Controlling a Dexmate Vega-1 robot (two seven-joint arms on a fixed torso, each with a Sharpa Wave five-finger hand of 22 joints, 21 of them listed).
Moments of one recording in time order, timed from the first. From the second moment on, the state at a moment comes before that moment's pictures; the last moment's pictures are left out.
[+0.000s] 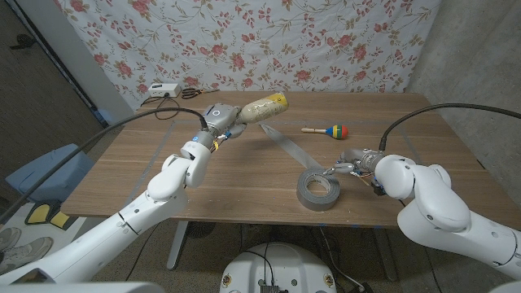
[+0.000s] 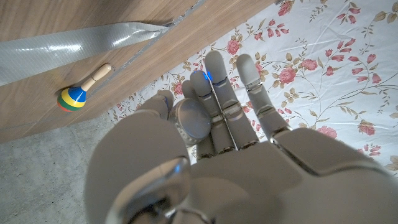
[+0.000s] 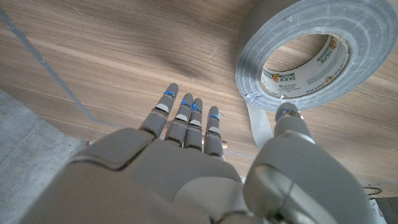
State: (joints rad) left arm 0.99 0.76 0.51 -2.03 0.98 0.39 0.12; left_hand 0.82 0.12 0.47 0.03 0.38 0.64 0.04 0.94 0.90 0.87 -0.07 1.02 1.06 0.96 -0.11 0.82 1.11 0.40 0.06 1.35 0.29; right arm -1.03 -1.05 -0.66 -2.56 -0.84 -1.14 0.71; right_hand 0.39 -0.07 0.26 -0.16 0.25 0.33 0.06 0.20 0.20 0.33 0.09 0.24 0.25 0.31 0.01 0.25 0.24 0.32 0.11 0.28 0.19
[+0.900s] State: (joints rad) left arm 1.01 0.78 0.48 -2.04 0.95 0.38 0.14; left_hand 0.81 0.11 0.49 0.03 0.38 0.65 0.04 0.94 0.90 0.87 -0.07 1.01 1.06 0.97 -0.11 0.82 1.11 0.39 0.05 1.38 0.26; right arm -0.88 -0.92 -0.90 -2.36 -1.21 -1.13 0.94; right_hand 0.62 -0.08 0.26 -0.17 0.32 0.37 -0.03 0.21 0.20 0.35 0.00 0.27 0.28 0.37 -0.04 0.30 0.29 0.36 0.04 0.28 0.19
